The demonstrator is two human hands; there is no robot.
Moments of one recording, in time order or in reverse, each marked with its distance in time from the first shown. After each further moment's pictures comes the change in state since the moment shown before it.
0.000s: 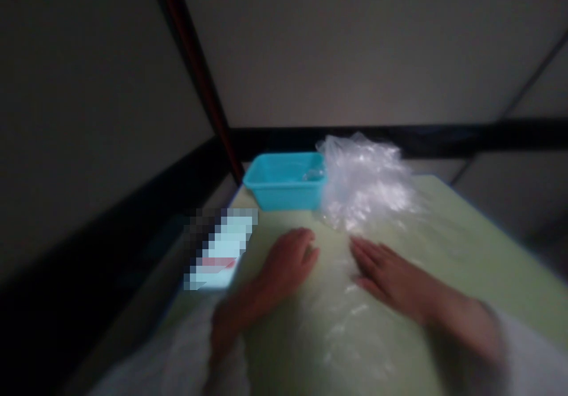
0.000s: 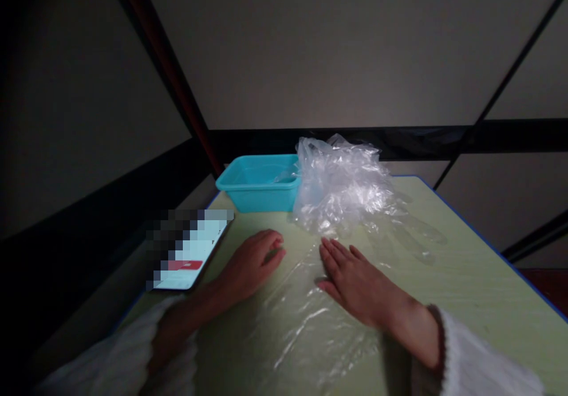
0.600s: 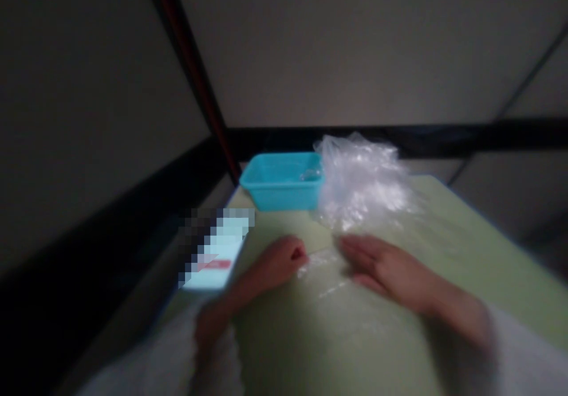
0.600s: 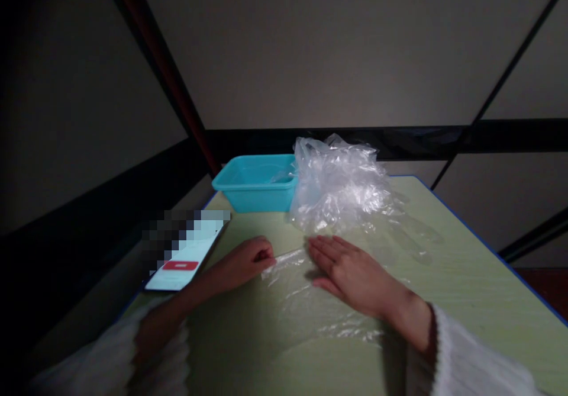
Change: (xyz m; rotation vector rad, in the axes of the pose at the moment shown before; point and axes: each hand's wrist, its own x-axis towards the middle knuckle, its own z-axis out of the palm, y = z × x) left_hand 0.005 -0.018 -0.010 -0.104 -0.256 -0.084; right_hand 0.011 -0.001 -0.026 -0.034 0.025 -0.179
